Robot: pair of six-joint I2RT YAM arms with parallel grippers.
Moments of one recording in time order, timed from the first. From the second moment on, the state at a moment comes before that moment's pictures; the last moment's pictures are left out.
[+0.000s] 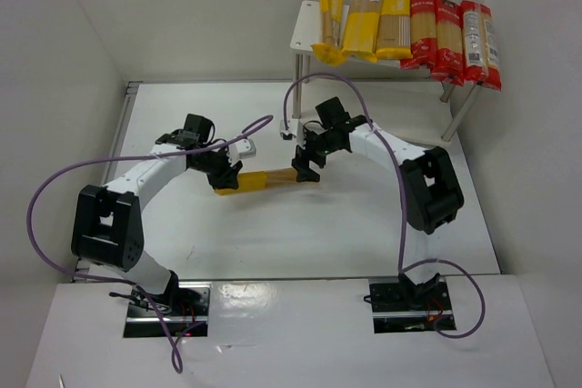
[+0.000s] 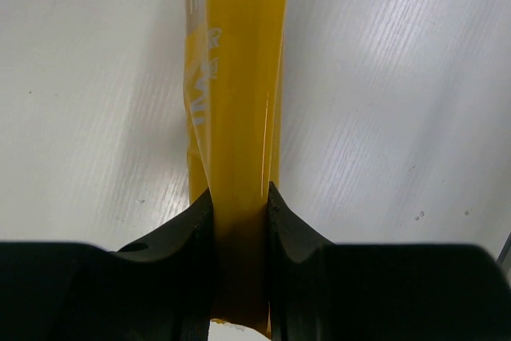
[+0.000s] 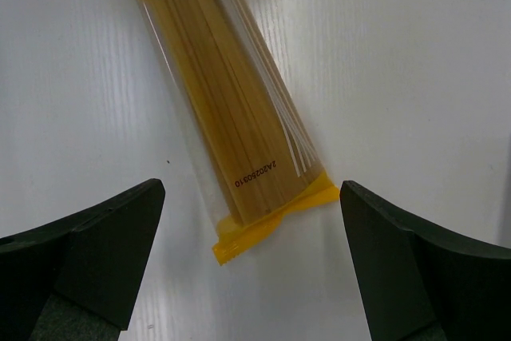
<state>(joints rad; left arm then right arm) -0.21 1.56 1.09 -0.67 0.62 0.80 0.47 1.86 1.37 -0.51 -0.65 -0.79</state>
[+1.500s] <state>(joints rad) -0.19 1.49 1.06 -0.63 0.69 0.81 0.62 2.23 1.70 -0.78 -0.67 -0.94</state>
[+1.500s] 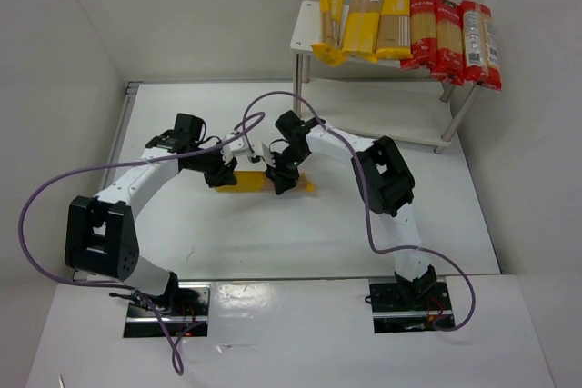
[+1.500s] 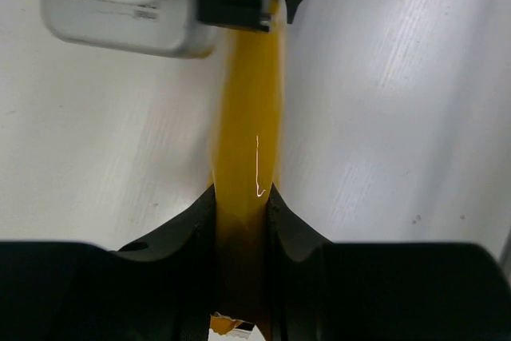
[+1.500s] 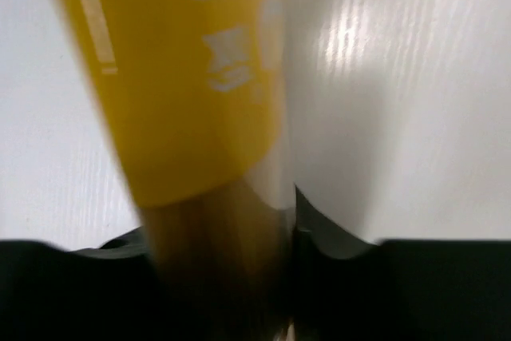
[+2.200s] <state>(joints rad) -0.08 1.09 1.04 -0.52 0.57 0.55 0.63 2.07 1.52 -0.68 -0.53 -0.69</state>
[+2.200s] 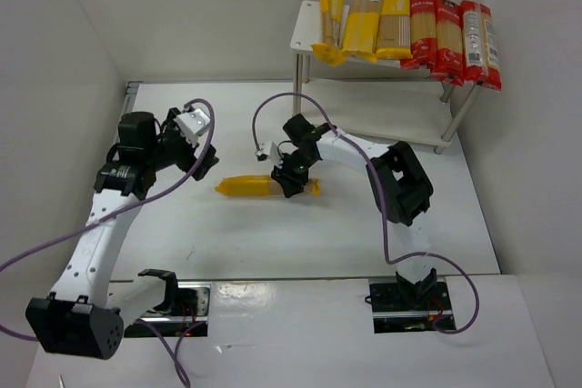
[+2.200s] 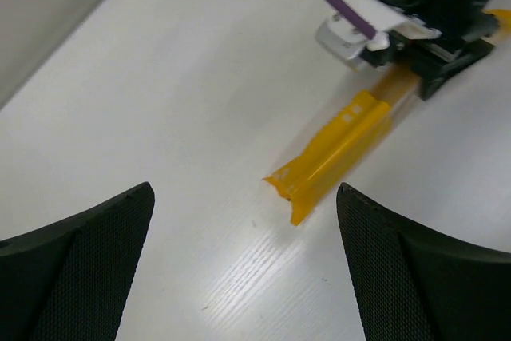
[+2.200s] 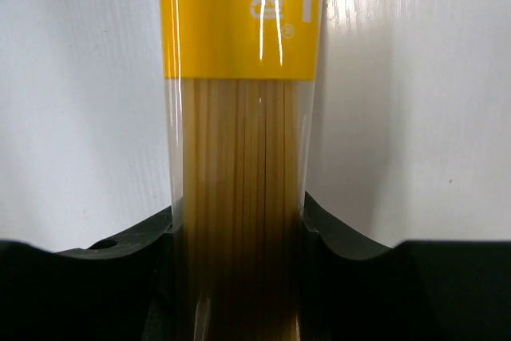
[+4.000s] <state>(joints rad) 0.12 0.86 0.87 -0.48 0.10 0.23 0.69 1.68 1.29 -0.35 -0.16 -0.18</state>
